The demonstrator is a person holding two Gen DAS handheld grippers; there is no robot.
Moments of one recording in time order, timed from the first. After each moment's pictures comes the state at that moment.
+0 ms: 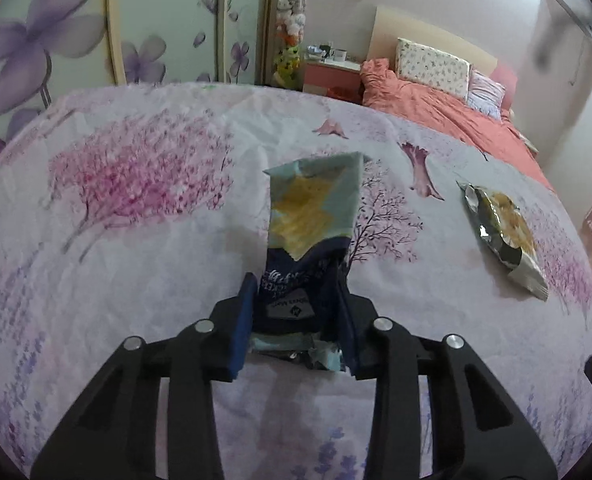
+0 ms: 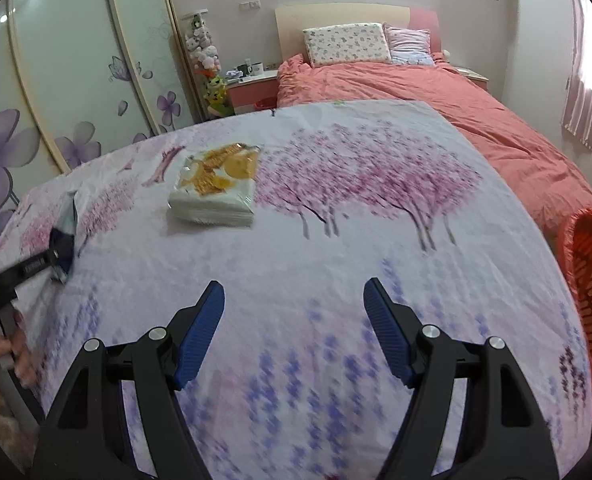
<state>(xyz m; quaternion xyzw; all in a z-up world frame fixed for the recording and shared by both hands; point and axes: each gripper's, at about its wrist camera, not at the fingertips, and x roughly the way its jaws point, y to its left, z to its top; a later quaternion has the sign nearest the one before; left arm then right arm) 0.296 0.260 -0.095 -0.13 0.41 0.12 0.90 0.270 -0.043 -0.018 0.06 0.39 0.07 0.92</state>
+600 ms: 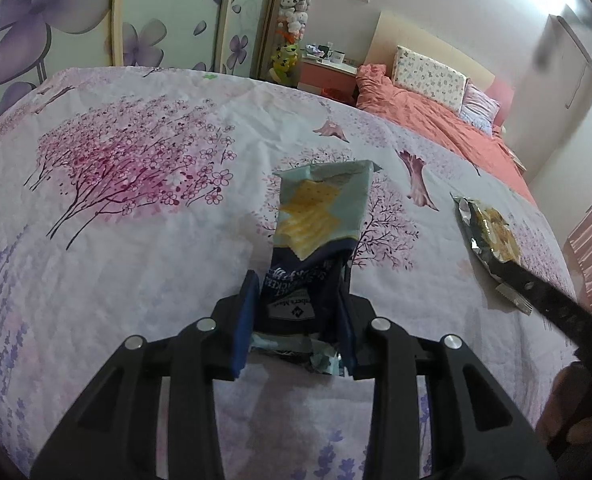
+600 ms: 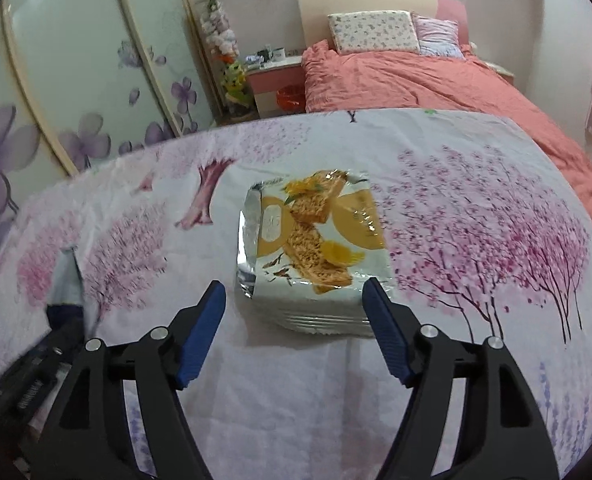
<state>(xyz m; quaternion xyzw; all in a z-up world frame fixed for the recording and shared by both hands) 0.295 0.272 -0.099 -0.16 0.40 0.10 0.89 0.362 0.056 -0.029 0.04 0.42 0.09 0.90</state>
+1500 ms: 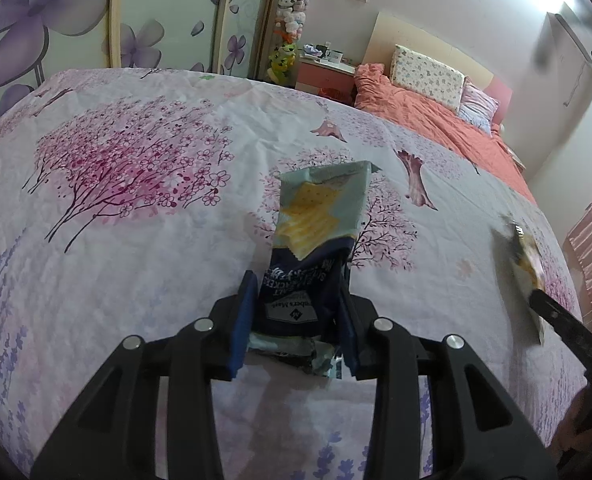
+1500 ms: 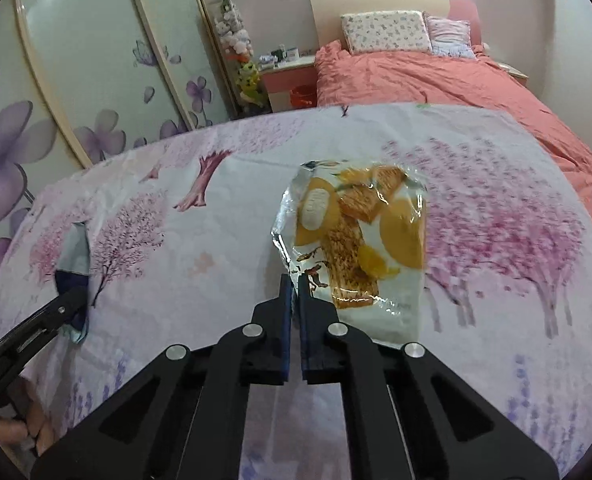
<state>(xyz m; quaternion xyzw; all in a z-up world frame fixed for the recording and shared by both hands) 0.294 0.269 -0.098 -0.16 0.40 0.10 0.90 0.337 0.017 -0.023 0.06 0.41 0.13 0.90</state>
